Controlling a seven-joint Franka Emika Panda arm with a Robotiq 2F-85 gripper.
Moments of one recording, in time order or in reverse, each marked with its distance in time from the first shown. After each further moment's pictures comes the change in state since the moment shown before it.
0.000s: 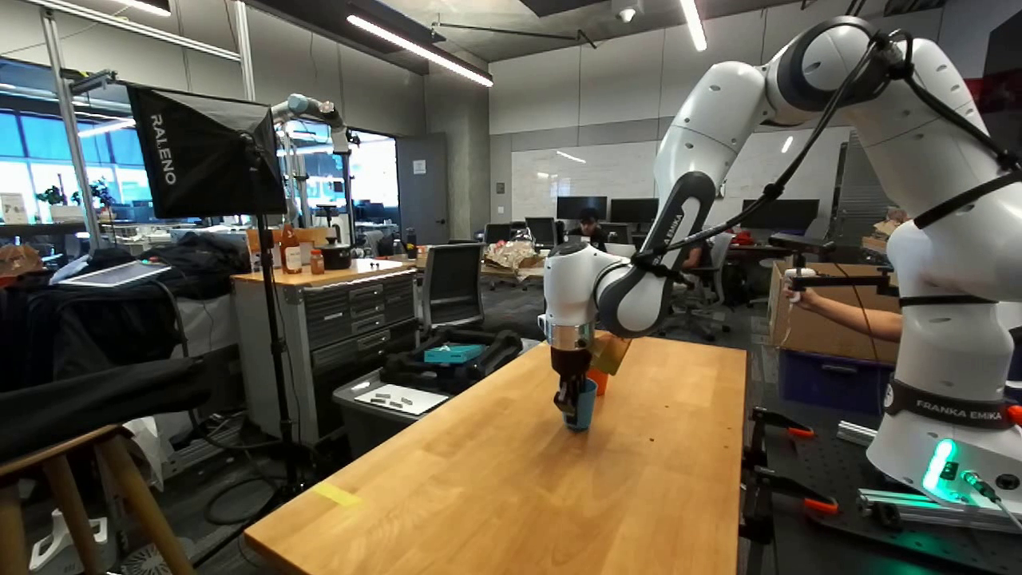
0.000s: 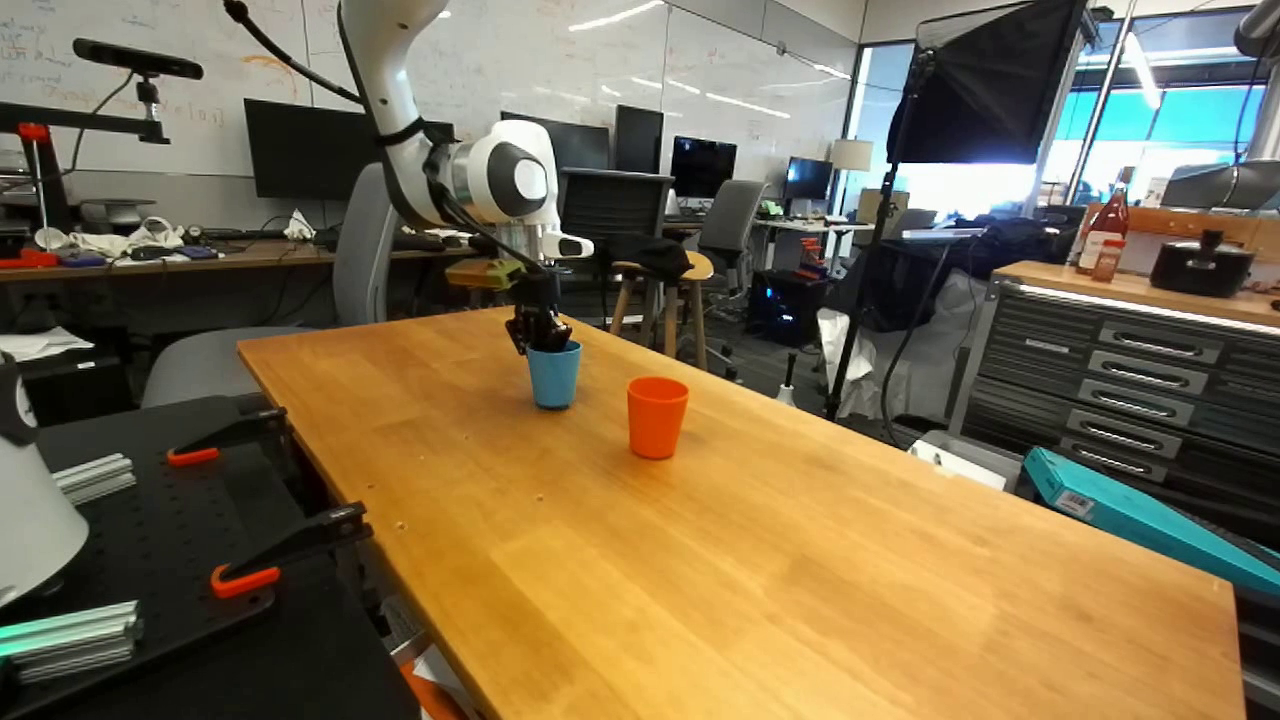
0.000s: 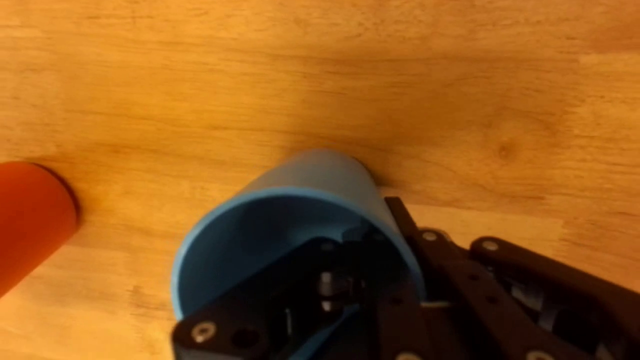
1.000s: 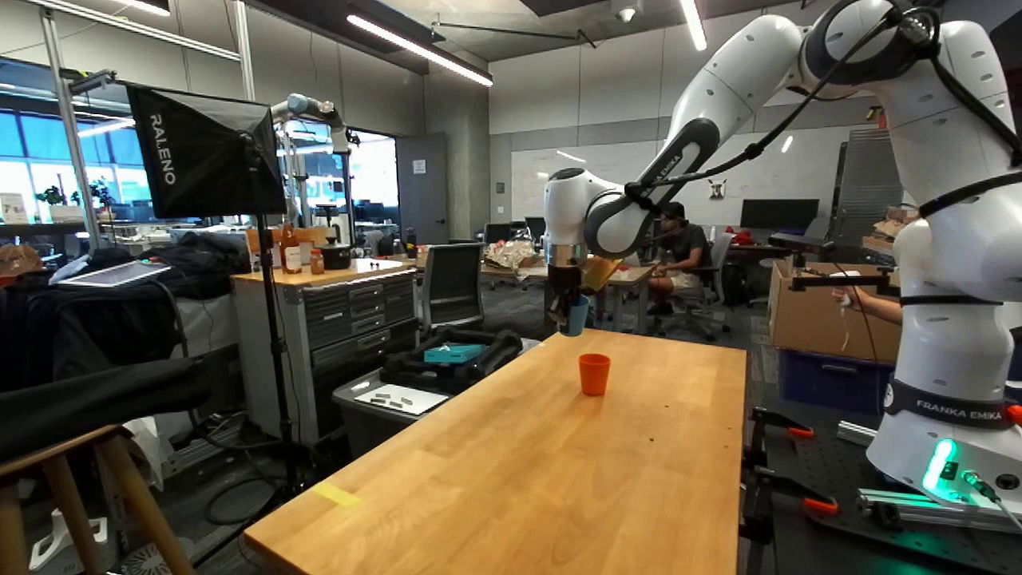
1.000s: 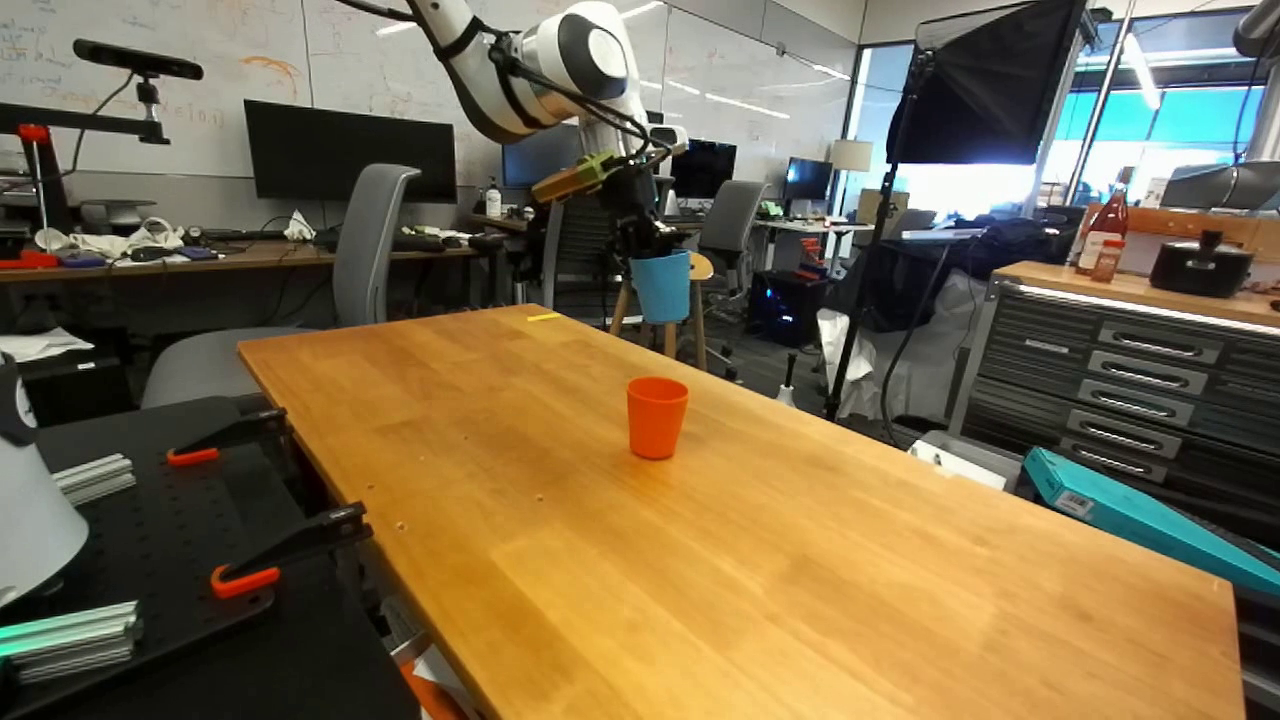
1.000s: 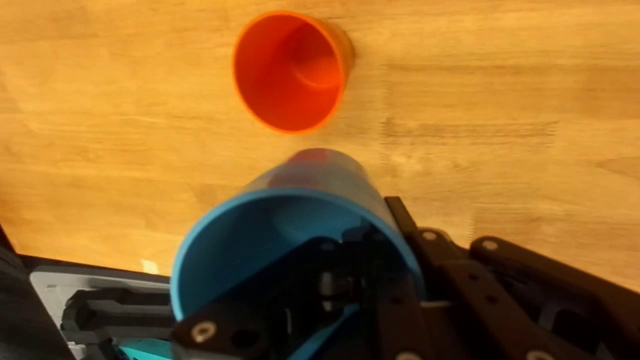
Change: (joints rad) arm -0.100 -0.186 -0.099 0.116 -0.103 -0.199 -0.047
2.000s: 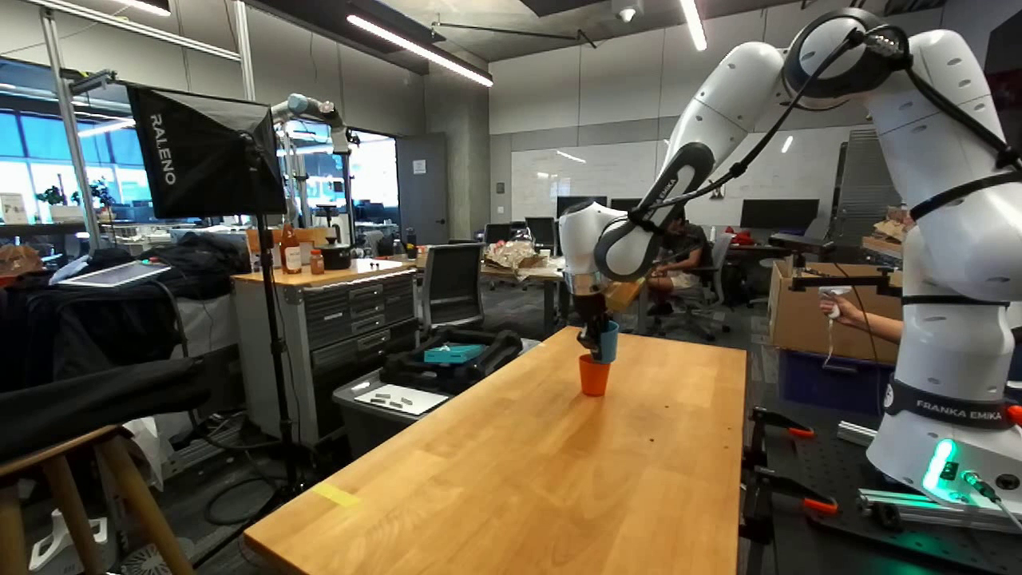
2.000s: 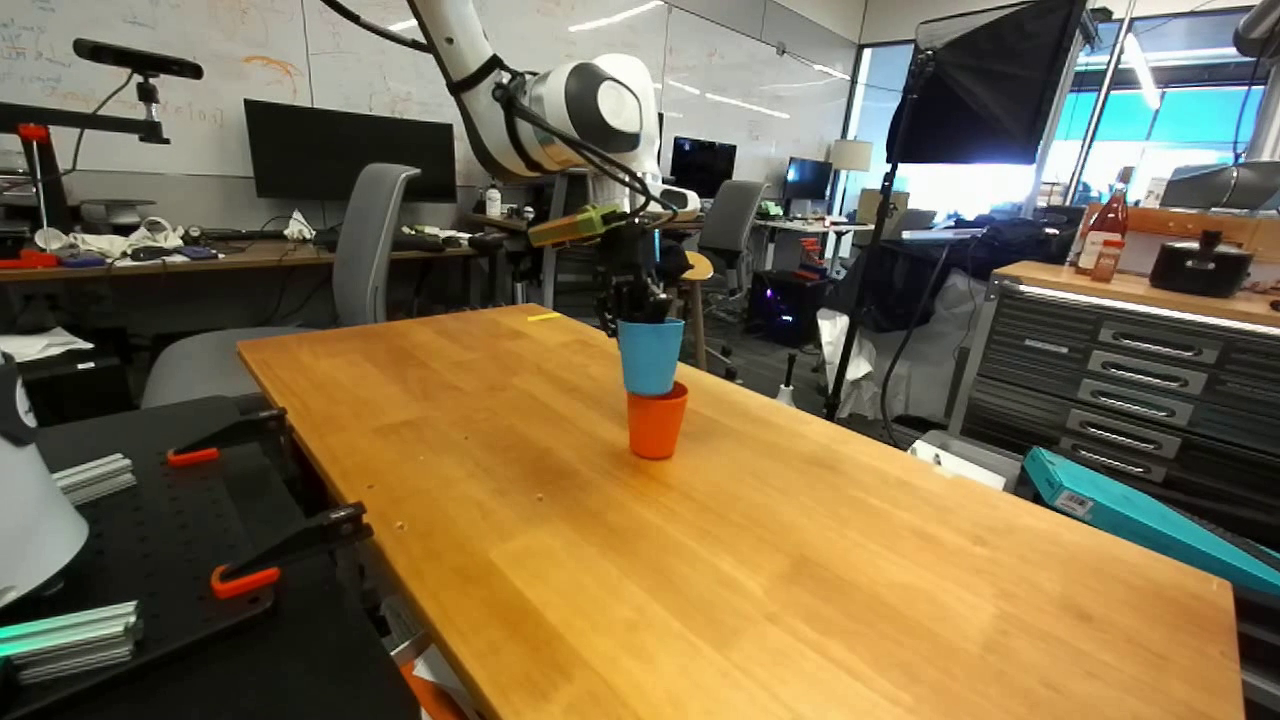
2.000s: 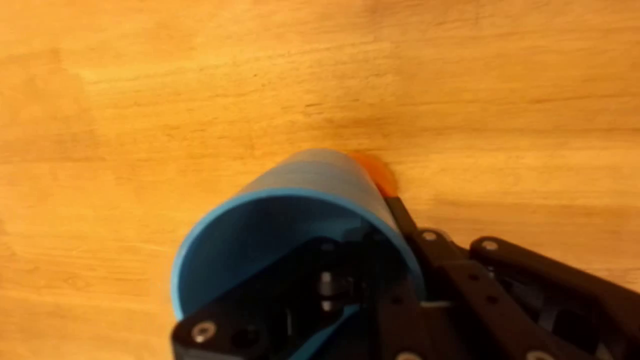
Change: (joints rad) arm -0.105 0.054 0.034 -0.078 0.063 -0.028 -0.090
